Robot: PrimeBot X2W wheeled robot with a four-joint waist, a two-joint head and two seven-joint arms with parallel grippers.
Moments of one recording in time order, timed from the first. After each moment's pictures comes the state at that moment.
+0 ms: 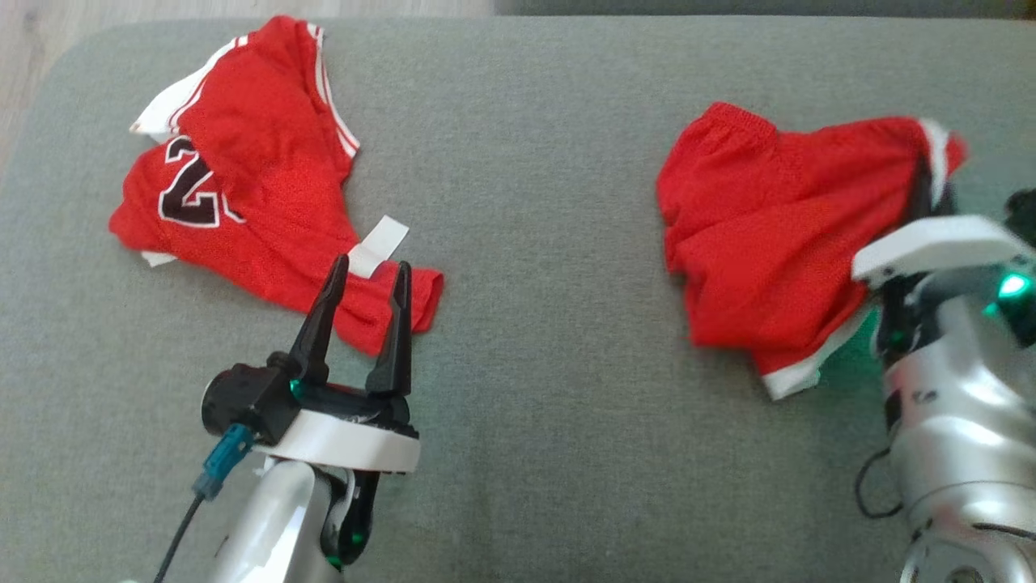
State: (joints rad) left arm -0.24 0.08 -0.32 0.26 -0.36 -0.11 -0.25; right arm -0.74 -0.05 -0.38 1.03 0.17 0.13 -0.25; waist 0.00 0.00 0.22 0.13
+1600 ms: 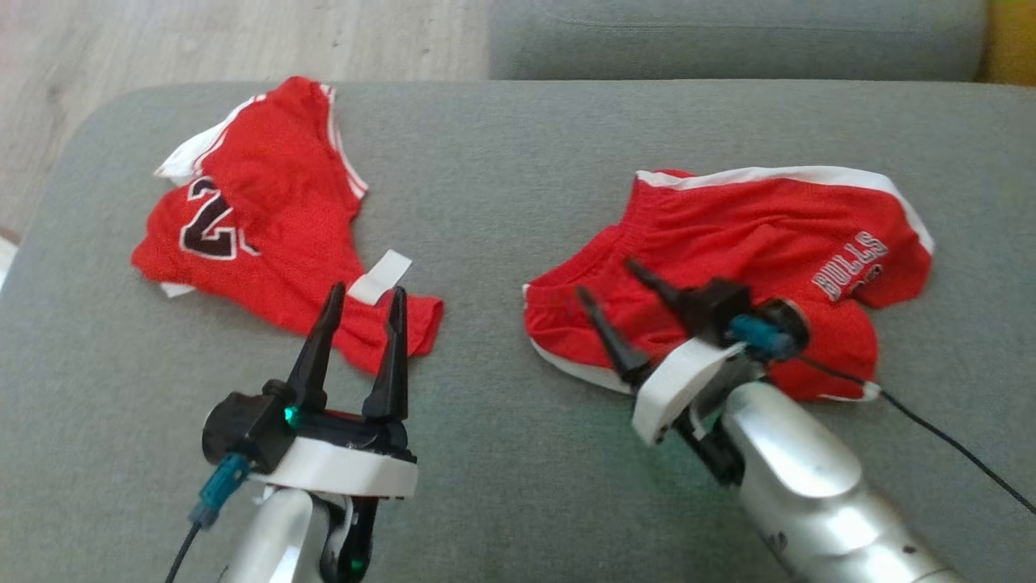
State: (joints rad) left arm -0.18 0.05 -0.28 0.23 -0.35 -0.12 -0.25; right arm -0.53 -0.07 0.61 0.75 0.30 0.13 -0.20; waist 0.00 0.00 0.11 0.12
